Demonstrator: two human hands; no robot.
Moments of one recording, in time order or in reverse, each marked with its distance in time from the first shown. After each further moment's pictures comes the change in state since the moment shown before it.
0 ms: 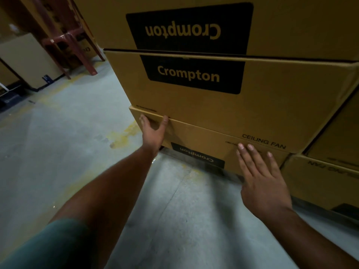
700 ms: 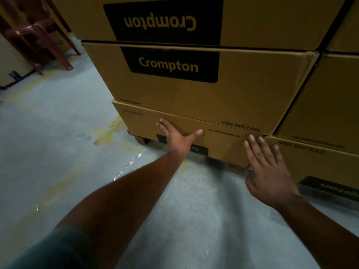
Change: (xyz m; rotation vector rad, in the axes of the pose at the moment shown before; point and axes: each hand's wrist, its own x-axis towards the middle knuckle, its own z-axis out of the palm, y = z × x) left_hand -0.090 0.007 0.100 0.100 -0.181 -0.035; right_hand -0.045 0.056 0.015 0.000 0.019 0.071
